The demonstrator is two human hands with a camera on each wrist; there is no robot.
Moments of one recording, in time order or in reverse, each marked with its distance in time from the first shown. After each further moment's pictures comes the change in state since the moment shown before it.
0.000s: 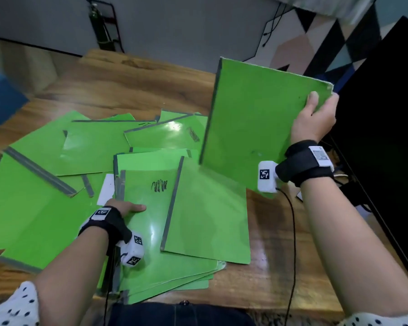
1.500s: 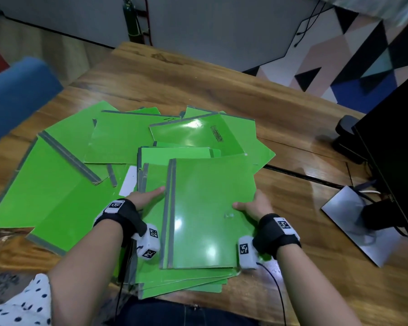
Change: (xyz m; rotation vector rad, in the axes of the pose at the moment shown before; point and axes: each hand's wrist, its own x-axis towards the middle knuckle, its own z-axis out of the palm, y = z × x) left_hand -0.002 -0.004 -0.009 -0.005 -0.138 0.080; right_hand -0.186 0.077 0.015 -0.448 -1.208 0.640
